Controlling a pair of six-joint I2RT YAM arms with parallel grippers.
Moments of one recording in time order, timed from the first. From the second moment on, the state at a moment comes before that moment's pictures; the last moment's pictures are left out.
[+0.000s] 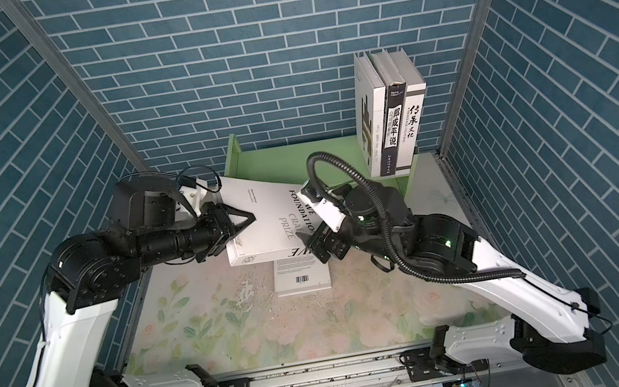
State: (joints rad) left arm -0.68 1.32 2.04 -1.32 0.16 -1.04; right arm 1.14 1.18 1.61 -0.81 0.29 -0.12
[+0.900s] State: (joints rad) left arm -0.57 1.45 2.09 -1.26 0.41 -1.18; right arm 1.27 1.19 1.42 -0.69 0.56 -0.32
